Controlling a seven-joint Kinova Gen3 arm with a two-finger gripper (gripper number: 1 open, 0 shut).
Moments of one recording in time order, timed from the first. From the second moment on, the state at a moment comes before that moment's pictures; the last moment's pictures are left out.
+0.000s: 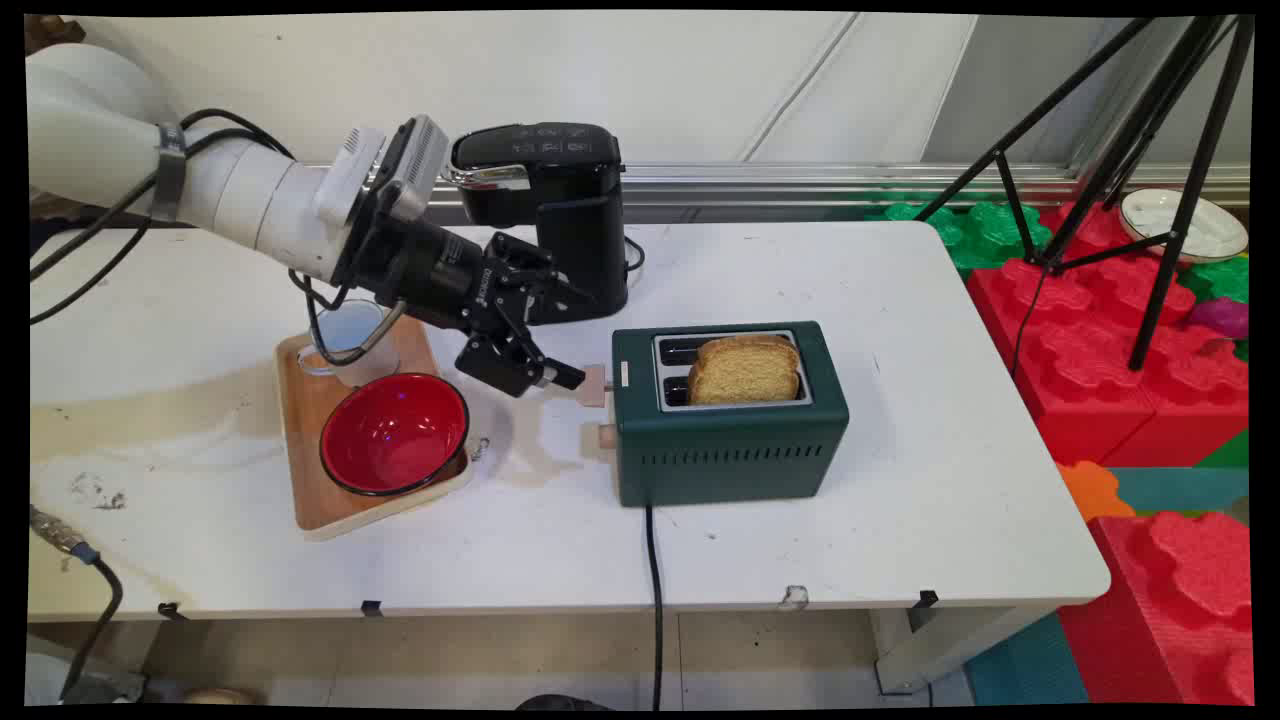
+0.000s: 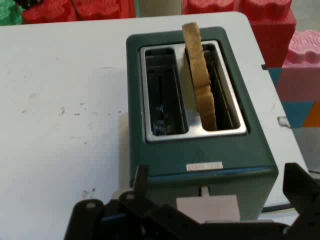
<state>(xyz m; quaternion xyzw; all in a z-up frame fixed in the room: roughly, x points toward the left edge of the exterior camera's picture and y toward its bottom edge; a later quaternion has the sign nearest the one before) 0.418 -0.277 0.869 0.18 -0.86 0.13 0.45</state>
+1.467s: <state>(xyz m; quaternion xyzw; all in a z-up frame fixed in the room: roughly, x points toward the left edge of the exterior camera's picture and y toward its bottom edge) 0.417 -0.283 0.843 0.19 -0.87 0.12 0.44</state>
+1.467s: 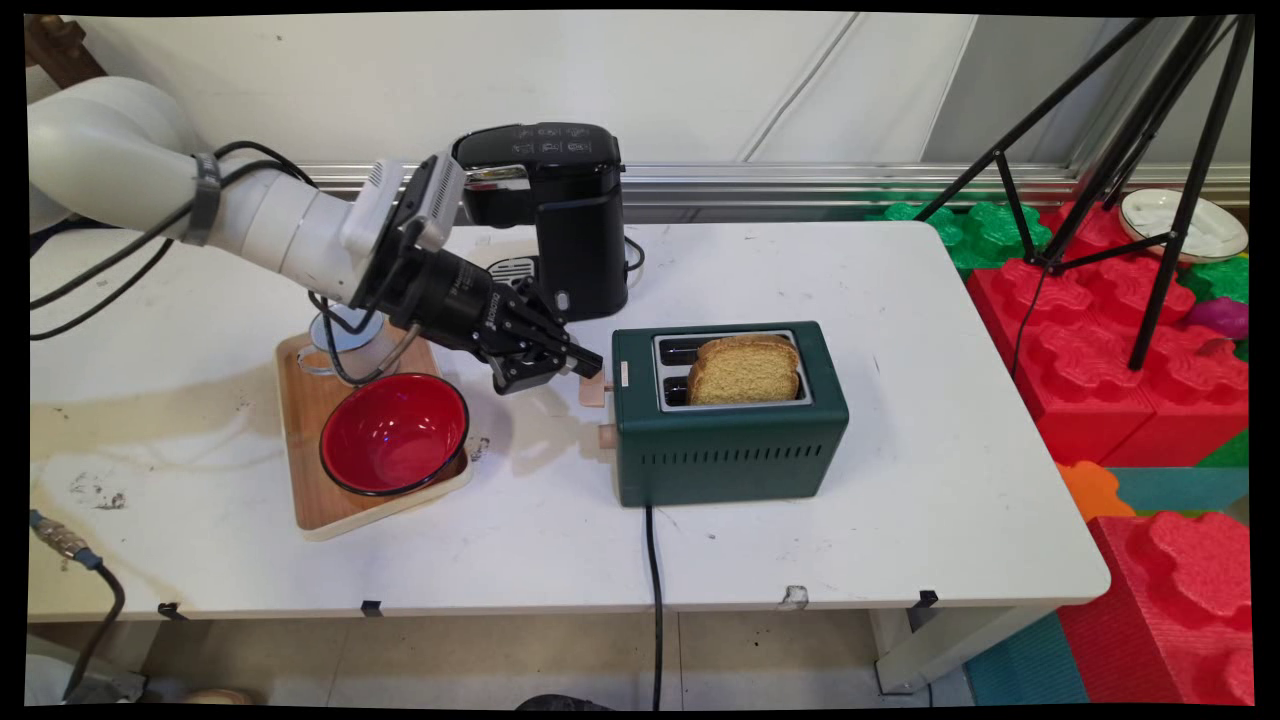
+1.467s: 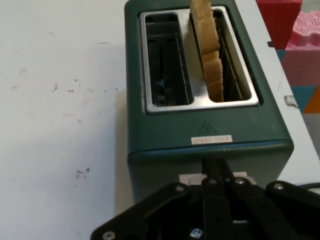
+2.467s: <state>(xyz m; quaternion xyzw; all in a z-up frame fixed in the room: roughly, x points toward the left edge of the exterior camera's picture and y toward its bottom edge) 0.411 -0.290 0.813 0.20 -0.88 0.10 0.42</state>
